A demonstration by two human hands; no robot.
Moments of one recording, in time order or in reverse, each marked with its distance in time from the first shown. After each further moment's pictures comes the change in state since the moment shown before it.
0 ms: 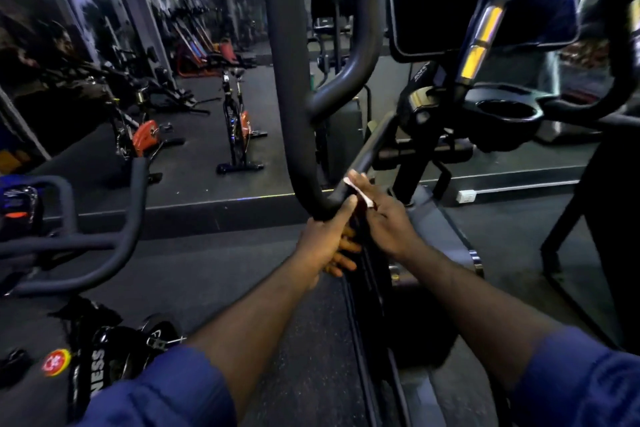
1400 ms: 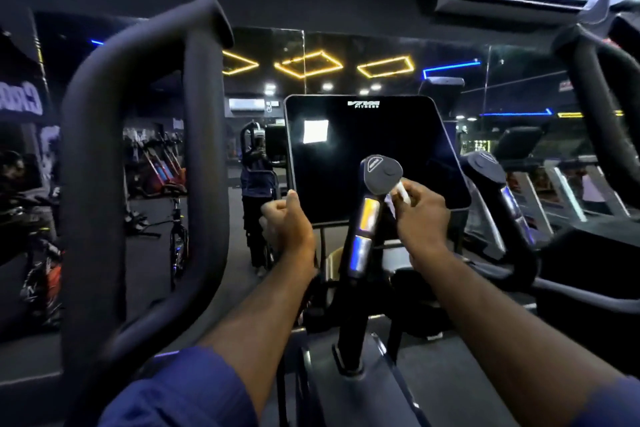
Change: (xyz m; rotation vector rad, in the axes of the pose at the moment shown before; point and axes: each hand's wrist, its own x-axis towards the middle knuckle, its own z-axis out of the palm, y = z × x) left_hand 0.198 0.283 0.115 -0.357 0.645 0.464; right_hand 0.217 -0.011 -0.271 0.078 0.691 0.078
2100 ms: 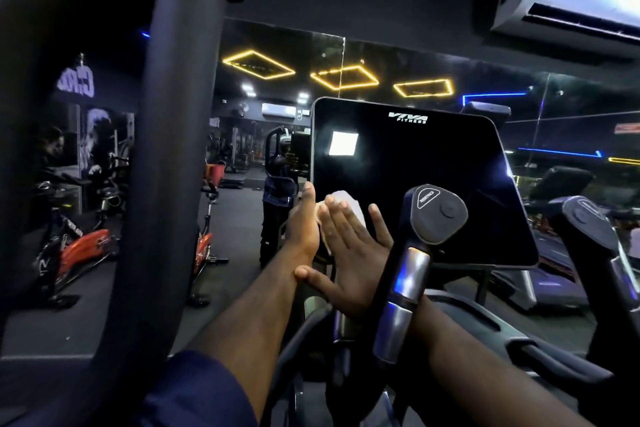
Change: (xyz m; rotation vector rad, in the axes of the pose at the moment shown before) left_hand 0.074 -0.010 0.045 -0.271 -0.399 -0.079; right_hand 0.008 0.041 0.103 -0.832 -0.429 -0.898
